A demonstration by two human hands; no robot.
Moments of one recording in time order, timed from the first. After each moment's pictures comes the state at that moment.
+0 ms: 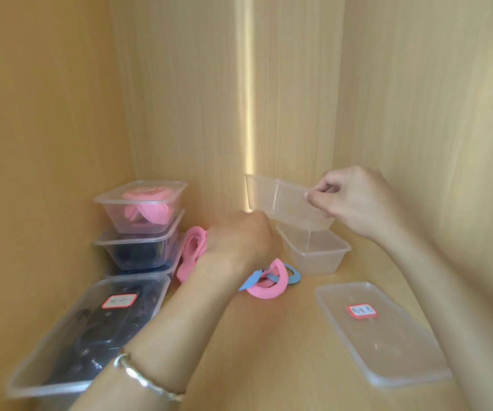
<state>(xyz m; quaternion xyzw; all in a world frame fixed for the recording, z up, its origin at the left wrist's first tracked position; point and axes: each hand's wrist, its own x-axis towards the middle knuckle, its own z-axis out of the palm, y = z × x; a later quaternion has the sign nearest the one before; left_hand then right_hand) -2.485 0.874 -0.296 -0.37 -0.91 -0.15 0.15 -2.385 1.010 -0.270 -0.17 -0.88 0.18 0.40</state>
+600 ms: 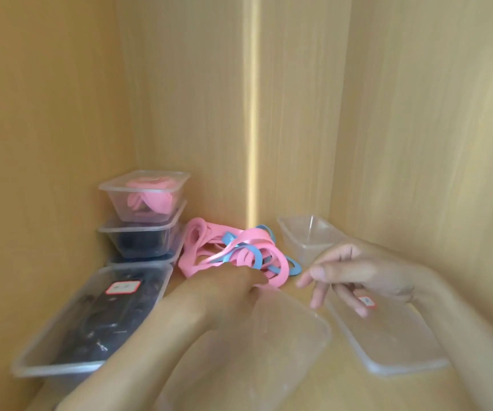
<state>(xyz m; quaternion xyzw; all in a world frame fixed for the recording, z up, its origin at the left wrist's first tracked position) -2.477 0.819 -0.343 -0.51 -0.86 -0.05 -0.02 -2.346 1.000 -0.319 0.02 -0.87 0.50 -0.02</state>
